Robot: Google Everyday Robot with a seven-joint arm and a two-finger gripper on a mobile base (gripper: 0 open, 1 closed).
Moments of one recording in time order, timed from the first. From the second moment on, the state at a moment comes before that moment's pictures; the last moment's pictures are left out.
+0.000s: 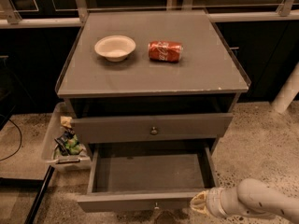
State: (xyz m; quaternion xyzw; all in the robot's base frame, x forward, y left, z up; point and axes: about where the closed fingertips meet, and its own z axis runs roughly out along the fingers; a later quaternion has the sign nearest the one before) arm 0.400 -0.200 0.408 -0.61 0.73 0.14 0.28
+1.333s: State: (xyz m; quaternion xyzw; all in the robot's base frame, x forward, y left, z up) arm 0.408 -0.197 0.398 -0.60 0.73 0.14 0.28
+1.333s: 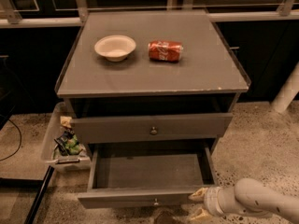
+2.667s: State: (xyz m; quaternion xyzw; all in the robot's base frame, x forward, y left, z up) arm 0.541 -0.199 0.400 -0.64 0.68 0.12 0.35
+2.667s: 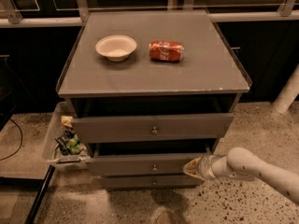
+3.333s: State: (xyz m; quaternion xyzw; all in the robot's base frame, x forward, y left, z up) arm 0.557 -0.207 0.409 -0.64 0.68 0.10 0.36
